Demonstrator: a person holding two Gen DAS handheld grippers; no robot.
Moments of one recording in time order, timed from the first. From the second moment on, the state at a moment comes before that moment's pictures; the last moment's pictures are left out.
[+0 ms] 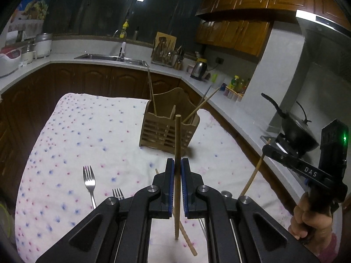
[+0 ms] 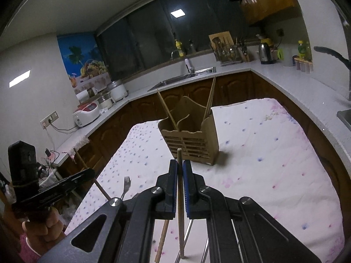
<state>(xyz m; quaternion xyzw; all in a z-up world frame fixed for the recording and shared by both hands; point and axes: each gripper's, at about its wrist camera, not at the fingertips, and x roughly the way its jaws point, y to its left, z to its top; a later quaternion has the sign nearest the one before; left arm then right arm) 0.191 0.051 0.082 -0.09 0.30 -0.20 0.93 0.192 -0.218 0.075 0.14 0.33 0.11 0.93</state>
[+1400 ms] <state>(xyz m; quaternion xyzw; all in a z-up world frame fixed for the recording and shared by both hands) 0.325 0.057 0.146 -0.08 0.17 -0.17 0.97 0.305 -0.240 0.170 0.14 0.17 0.08 0.97</state>
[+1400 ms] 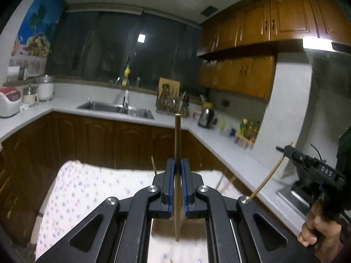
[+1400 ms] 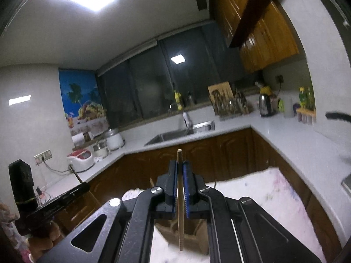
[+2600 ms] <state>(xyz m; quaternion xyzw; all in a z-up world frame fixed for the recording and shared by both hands) 0.469 -0.008 0.038 -0.08 0.23 -0.12 0.96 0.375 -0.254 0.048 0.17 0.26 0.03 0.95</state>
